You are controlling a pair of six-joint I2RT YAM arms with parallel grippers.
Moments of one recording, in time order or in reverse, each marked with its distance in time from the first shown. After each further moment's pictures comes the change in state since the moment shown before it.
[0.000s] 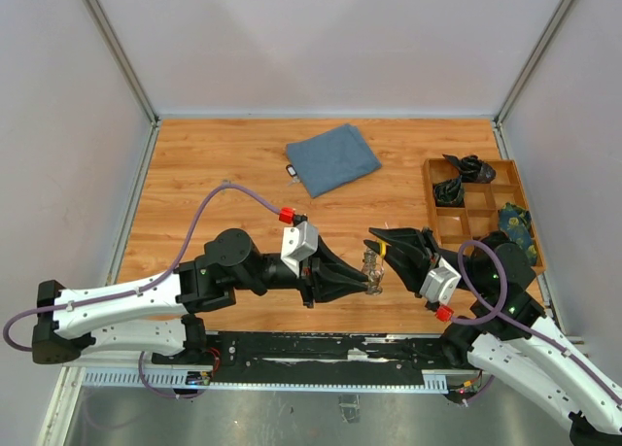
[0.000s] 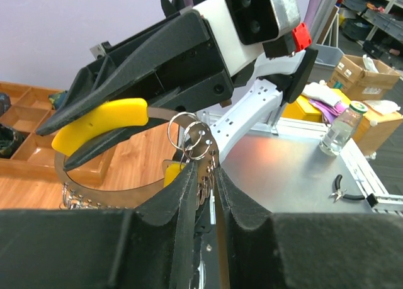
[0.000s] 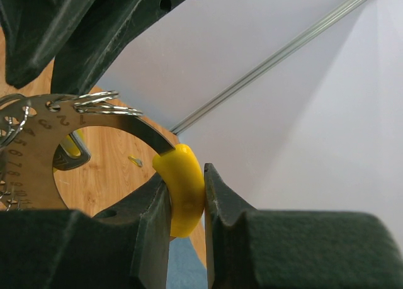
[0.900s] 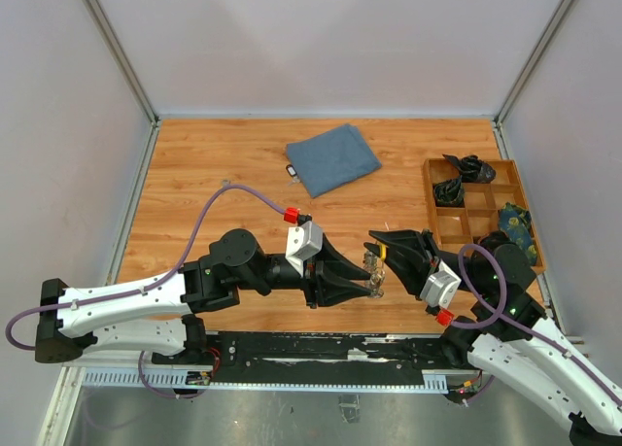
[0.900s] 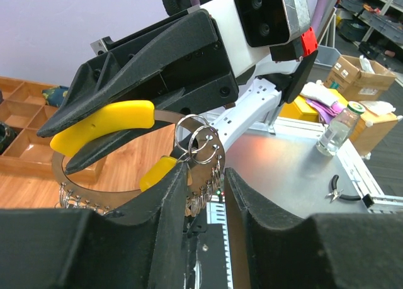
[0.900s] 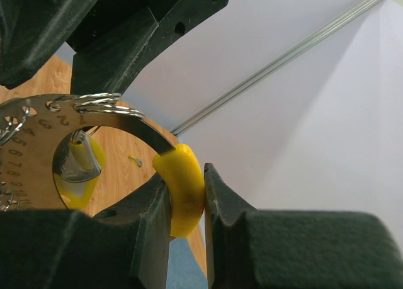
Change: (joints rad) left arm 0.000 0.026 -0.010 0.021 0.005 -0.023; right arm 0.000 -0.011 -0.004 -0.018 -0.023 -0.032
